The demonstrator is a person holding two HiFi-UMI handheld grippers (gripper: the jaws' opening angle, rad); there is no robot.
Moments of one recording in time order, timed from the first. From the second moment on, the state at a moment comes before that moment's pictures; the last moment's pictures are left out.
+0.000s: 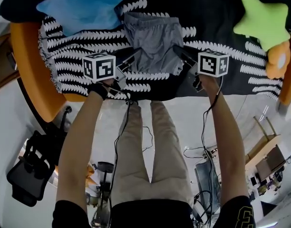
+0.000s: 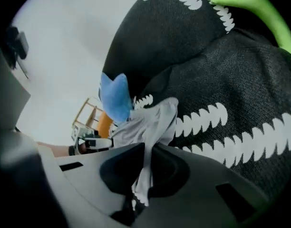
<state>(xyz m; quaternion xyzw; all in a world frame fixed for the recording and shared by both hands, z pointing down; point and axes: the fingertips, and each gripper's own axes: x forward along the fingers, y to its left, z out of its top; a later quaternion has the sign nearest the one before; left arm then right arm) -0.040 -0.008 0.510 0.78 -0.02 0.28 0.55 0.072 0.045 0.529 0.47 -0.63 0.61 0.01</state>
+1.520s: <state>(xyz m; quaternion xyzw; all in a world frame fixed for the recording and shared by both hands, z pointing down) -0.052 -0.078 0.463 0.78 -0.09 0.28 0.55 0.149 0.034 0.484 0.59 -0.59 0.54 0.02</state>
